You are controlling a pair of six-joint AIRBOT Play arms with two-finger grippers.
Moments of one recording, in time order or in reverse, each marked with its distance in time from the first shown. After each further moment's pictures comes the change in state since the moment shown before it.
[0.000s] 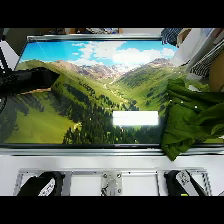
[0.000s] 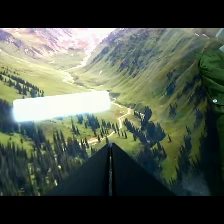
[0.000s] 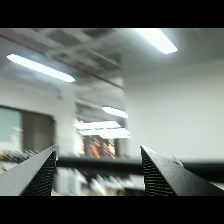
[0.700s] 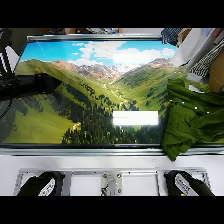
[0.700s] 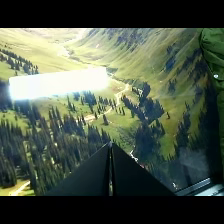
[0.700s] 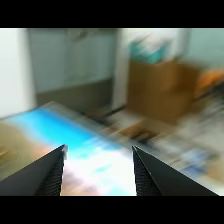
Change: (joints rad) left arm 0.000 0.000 0.000 0.000 -0.094 0.000; right arm 0.596 -0.066 -0.092 -0.848 1.037 1.102
